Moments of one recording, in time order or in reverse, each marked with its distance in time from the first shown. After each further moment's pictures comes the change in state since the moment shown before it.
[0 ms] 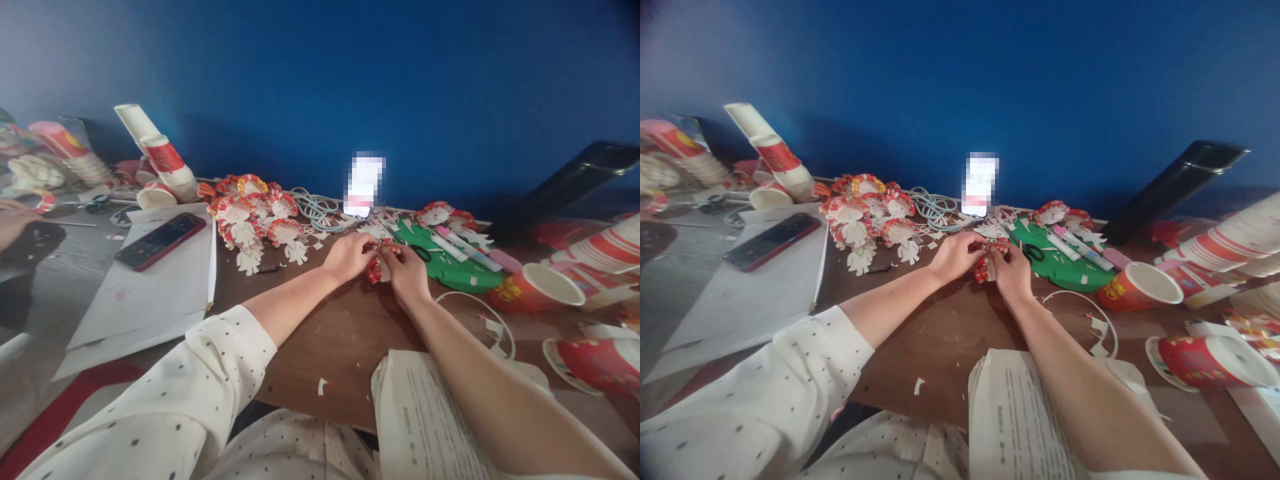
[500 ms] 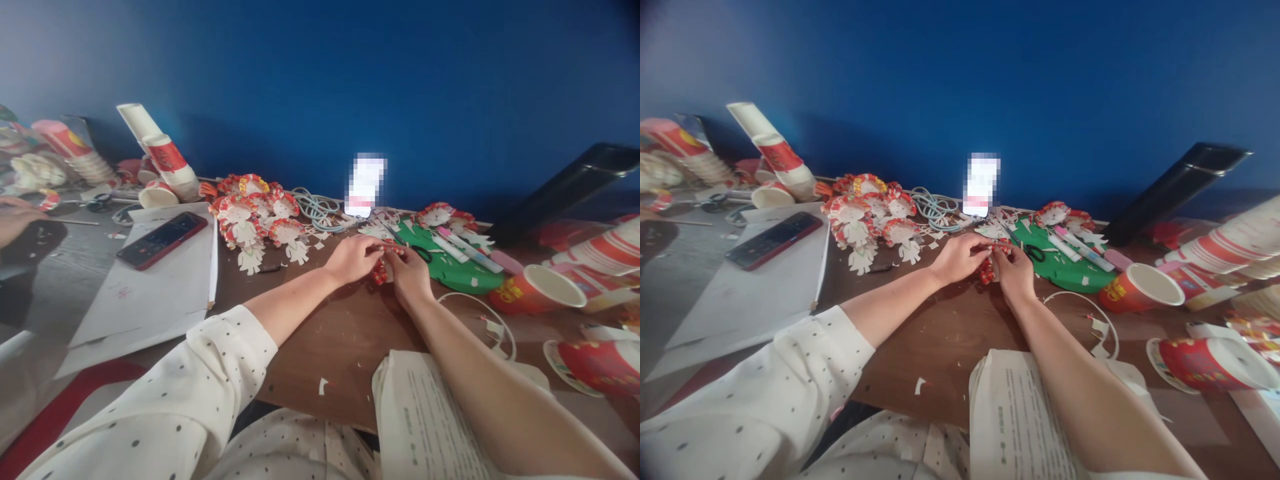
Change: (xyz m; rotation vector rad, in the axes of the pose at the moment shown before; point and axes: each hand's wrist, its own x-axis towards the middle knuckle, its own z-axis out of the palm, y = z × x) left_hand -0.001 0.003 0.001 -0.069 -0.006 0.076; right_hand 0.002 0.003 0.002 0.154 0.019 0.066
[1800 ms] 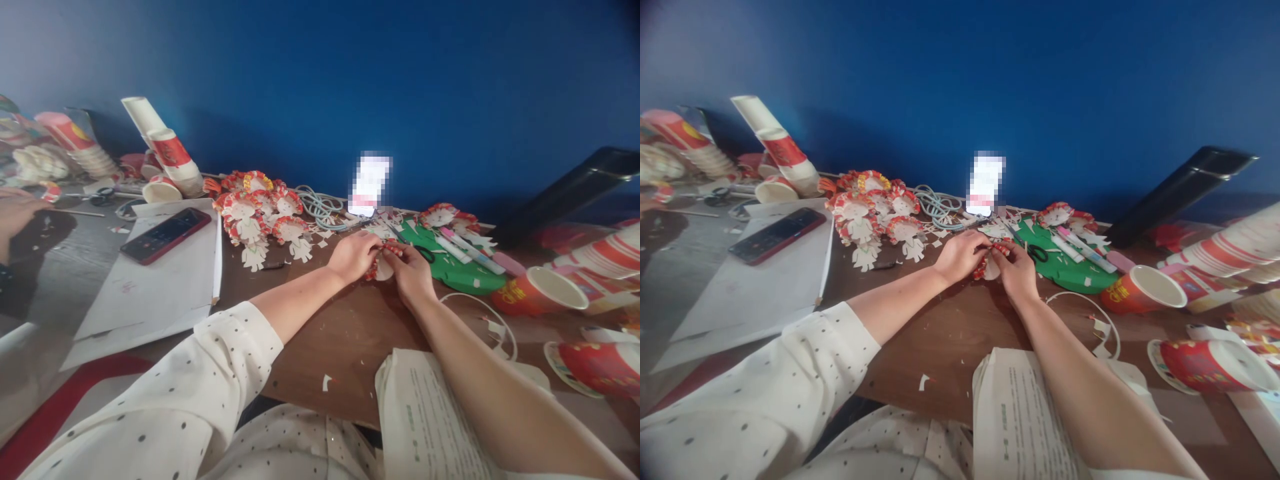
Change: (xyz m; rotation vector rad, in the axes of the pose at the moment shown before) left_hand -0.003 -0.004 -0.002 0.211 0.013 0.021; right_hand 0.001 0.000 -0.002 -0.043 -0.096 0.000
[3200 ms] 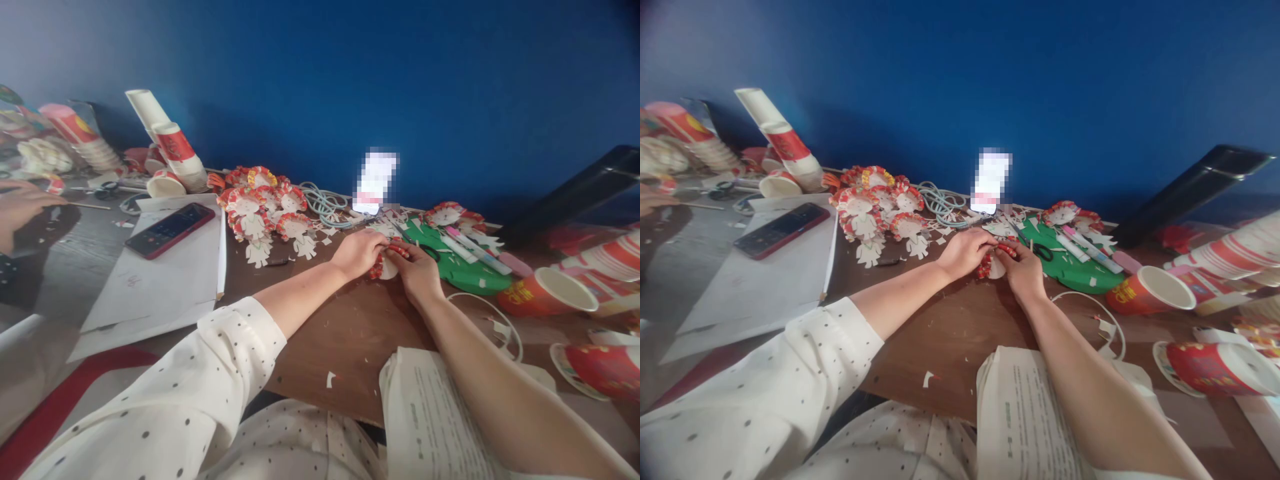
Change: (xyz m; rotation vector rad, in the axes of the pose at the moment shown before) left_hand 0.004 -0.004 -0.002 -0.075 -0.023 0.055; right_hand -0.005 -0.009 -0.002 -0.086 -0.013 -0.012
